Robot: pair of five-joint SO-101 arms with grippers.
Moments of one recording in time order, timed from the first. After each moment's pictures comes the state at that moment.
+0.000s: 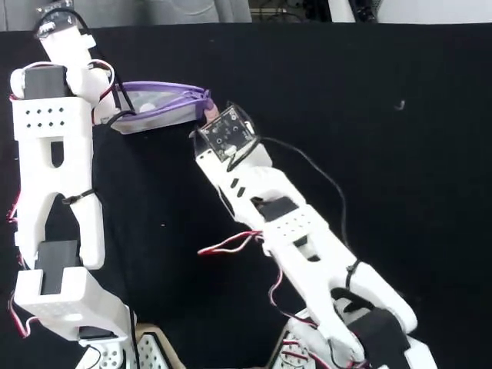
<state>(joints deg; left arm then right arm) -10.7 8.9 -25.0 89.2 10.5 -27.6 -21.5 57.0 -7.8 15.3</state>
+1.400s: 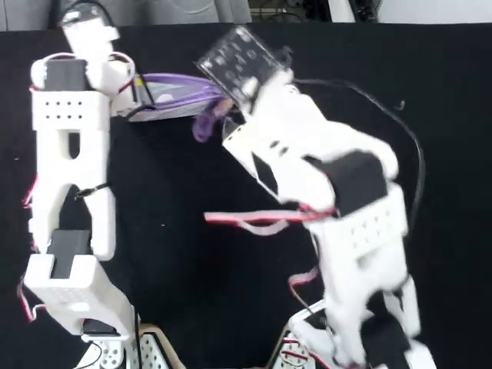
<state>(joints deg) -5.3 10.0 -31.6 89.0 8.2 -25.9 -22.9 -15.3 87.0 23.2</state>
